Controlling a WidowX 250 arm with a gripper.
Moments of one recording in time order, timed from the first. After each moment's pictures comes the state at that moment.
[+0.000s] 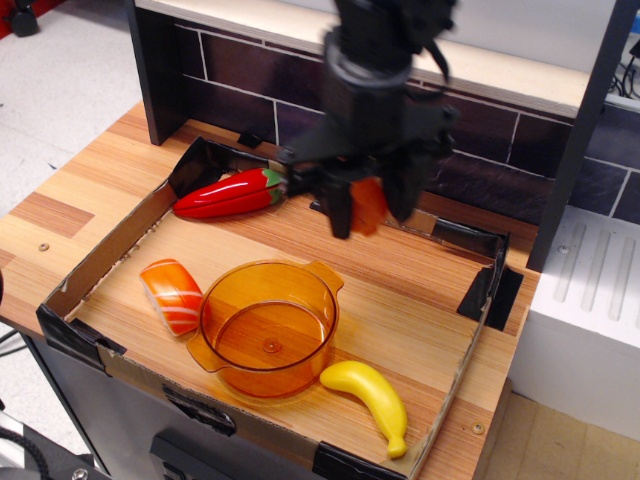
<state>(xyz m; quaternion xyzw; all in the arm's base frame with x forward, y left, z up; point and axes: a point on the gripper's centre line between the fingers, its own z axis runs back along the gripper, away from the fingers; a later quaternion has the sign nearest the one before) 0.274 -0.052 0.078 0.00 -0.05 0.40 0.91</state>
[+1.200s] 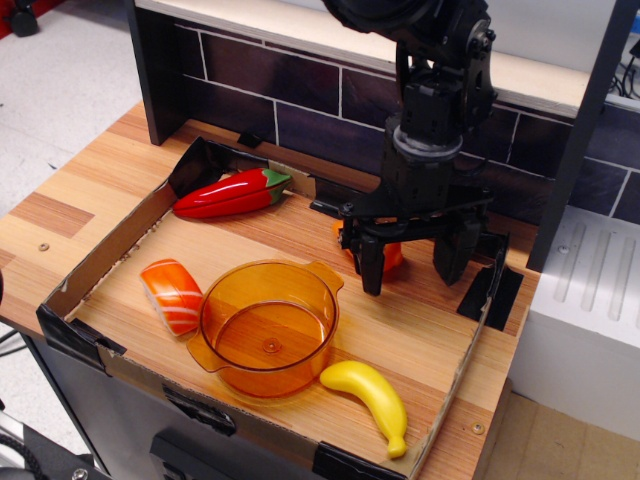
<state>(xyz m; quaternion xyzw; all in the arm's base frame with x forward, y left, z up) 0.297 -0.063 0.012 0.00 0.05 0.38 0.92</state>
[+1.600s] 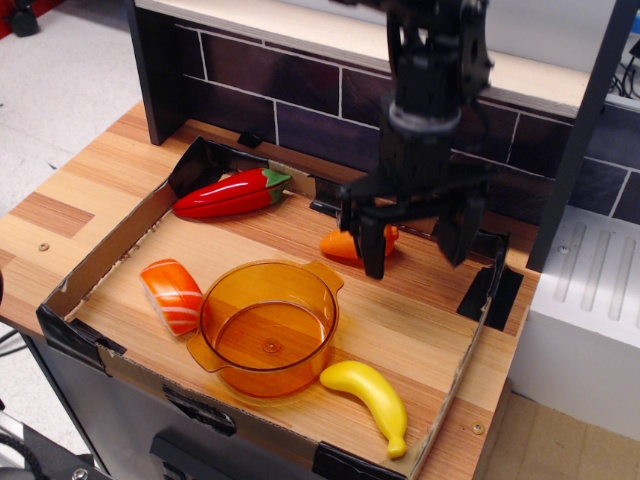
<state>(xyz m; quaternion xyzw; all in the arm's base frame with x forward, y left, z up) 0.295 -0.065 0.041 -0.02 0.04 0.38 0.92</state>
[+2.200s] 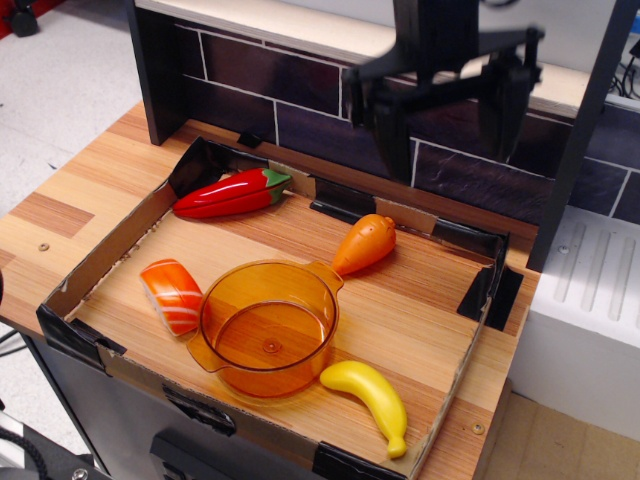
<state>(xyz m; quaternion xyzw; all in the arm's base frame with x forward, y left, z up) 0.290 -0.079 0.137 -0.09 0.00 0.35 0.93</state>
